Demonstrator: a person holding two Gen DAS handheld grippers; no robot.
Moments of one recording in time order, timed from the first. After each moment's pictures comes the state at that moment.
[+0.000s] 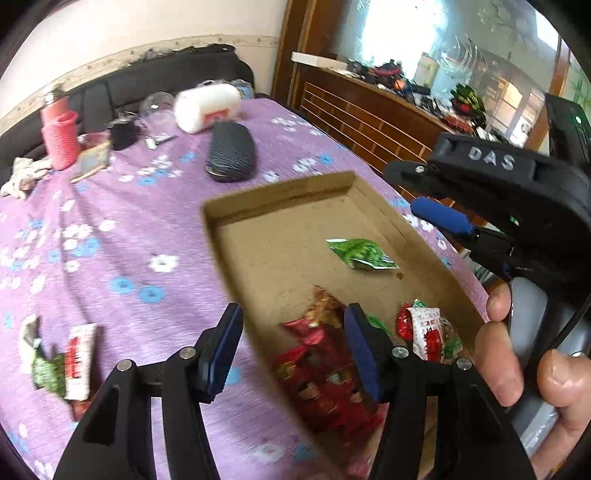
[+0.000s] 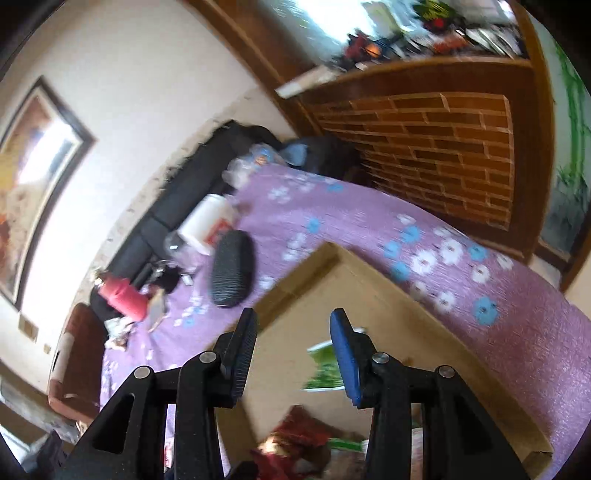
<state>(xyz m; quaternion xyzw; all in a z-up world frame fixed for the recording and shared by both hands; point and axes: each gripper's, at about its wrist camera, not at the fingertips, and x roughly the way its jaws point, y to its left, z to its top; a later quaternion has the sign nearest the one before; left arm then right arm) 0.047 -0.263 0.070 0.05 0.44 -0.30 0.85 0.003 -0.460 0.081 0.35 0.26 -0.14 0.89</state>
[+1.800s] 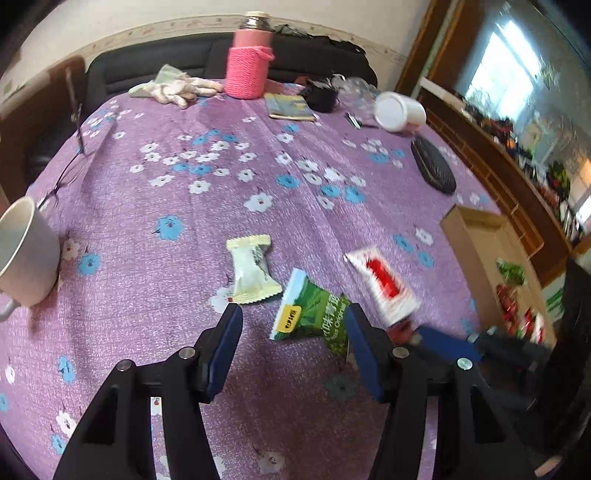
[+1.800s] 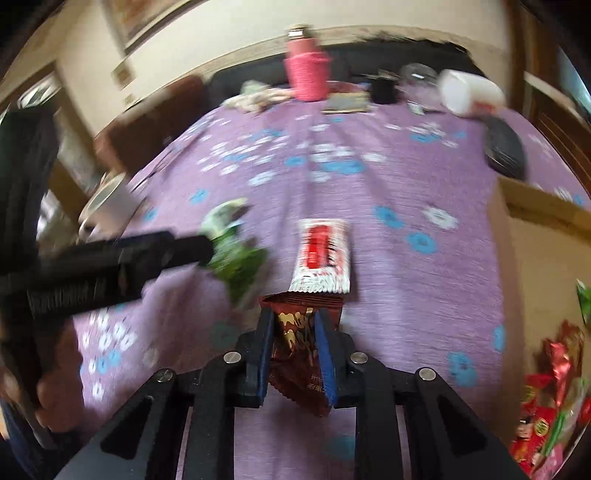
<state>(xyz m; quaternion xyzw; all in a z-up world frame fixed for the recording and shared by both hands) 0.093 -0.045 0.038 -0.03 0.47 -0.15 0.87 0.054 -0.216 0.015 0.06 0.43 0.16 0.89</state>
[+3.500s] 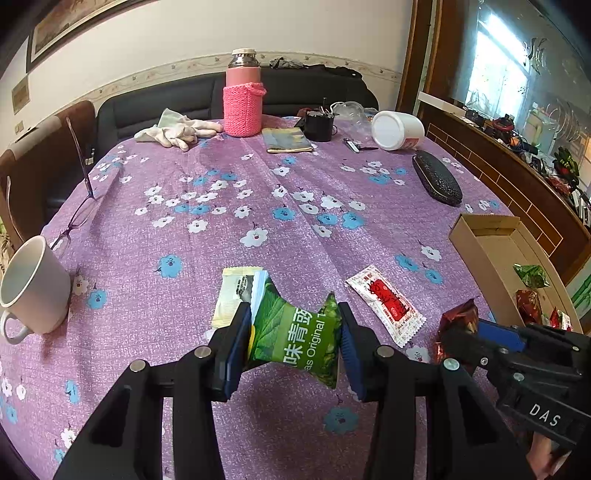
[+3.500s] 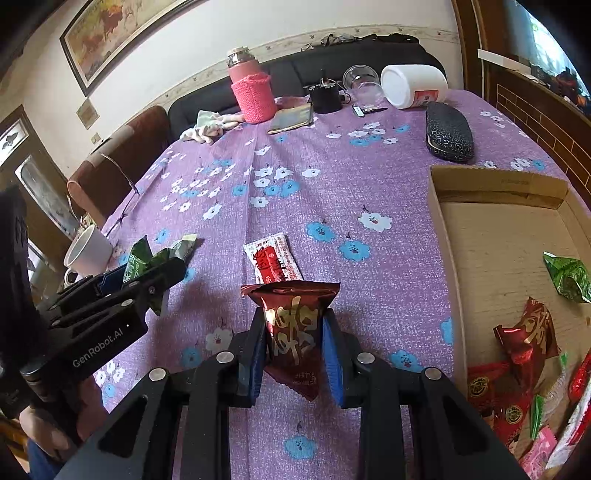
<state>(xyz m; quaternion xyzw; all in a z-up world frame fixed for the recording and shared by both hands) 0.087 -0.067 0.041 0.01 0.40 -0.12 0.91 0.054 -0.247 0.024 0.11 0.42 0.10 0.90</state>
